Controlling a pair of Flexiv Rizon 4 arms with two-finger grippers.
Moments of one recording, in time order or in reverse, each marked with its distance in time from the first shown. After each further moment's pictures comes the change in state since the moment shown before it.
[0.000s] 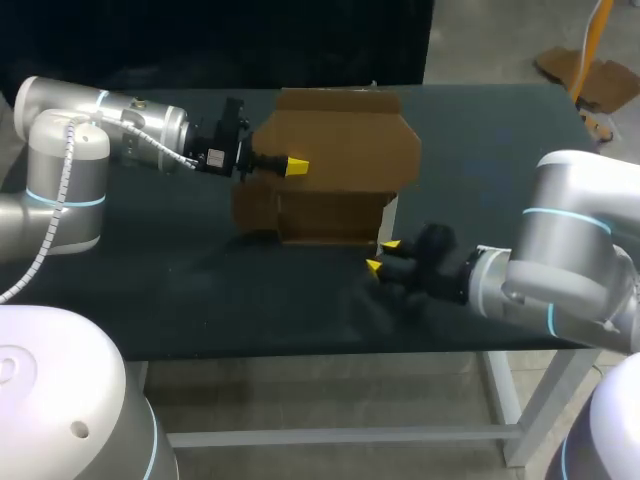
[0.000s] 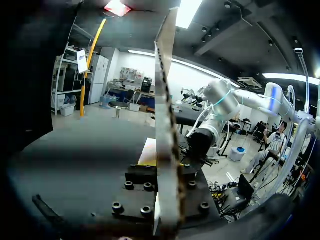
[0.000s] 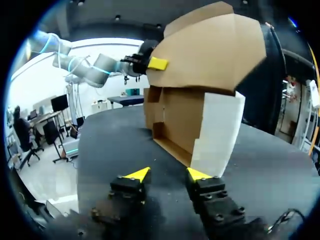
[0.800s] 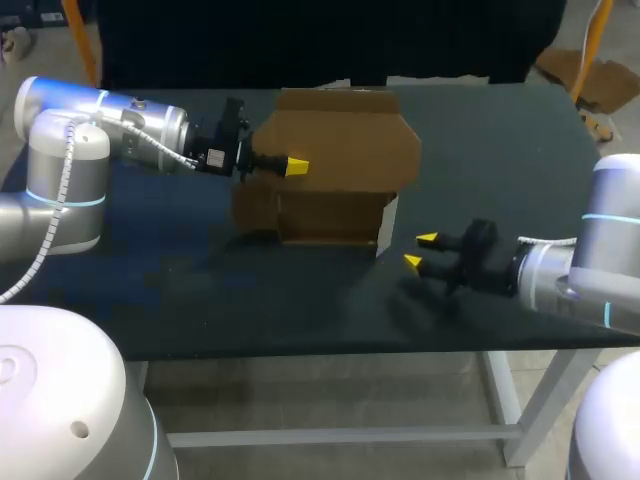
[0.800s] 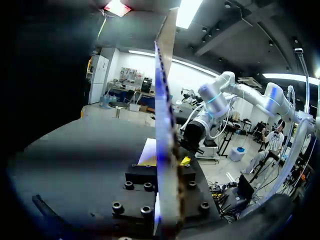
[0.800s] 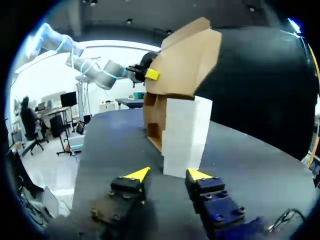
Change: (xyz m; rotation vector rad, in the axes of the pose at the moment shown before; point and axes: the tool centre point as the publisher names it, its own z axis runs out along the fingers) left arm 0.000 0.000 0.000 0.000 0.000 0.000; right arm -0.044 -0.009 -0.040 -0.055 0.063 -0.079
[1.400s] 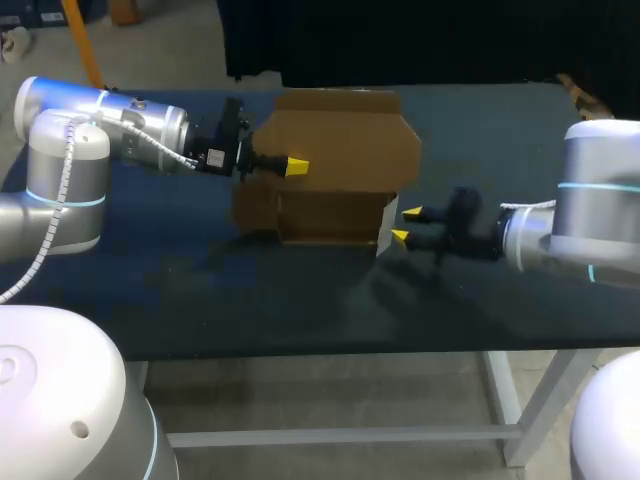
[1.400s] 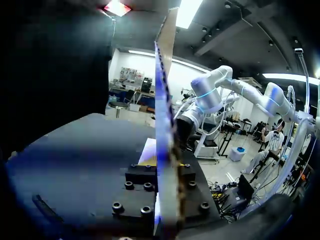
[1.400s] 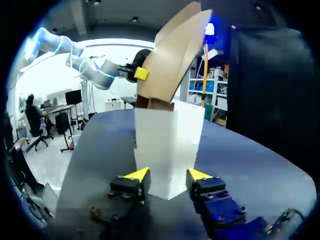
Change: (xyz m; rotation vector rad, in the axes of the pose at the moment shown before) left arm 0.000 0.000 0.000 0.000 0.000 0.000; right arm -0.032 0.022 0.041 0.014 0.069 -0.026
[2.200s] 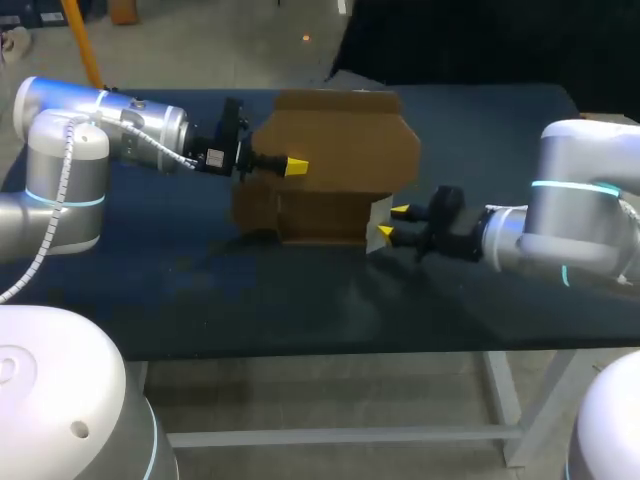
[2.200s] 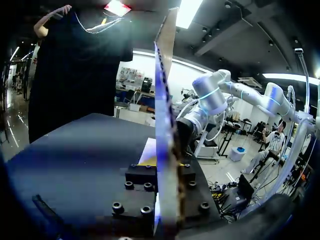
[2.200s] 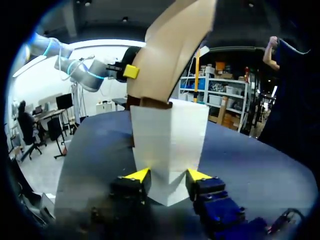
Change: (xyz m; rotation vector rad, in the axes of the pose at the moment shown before) left arm 0.000 0.000 -0.001 0.000 -0.001 0.000; right arm 0.003 0.005 0.020 0.002 -0.081 0.058
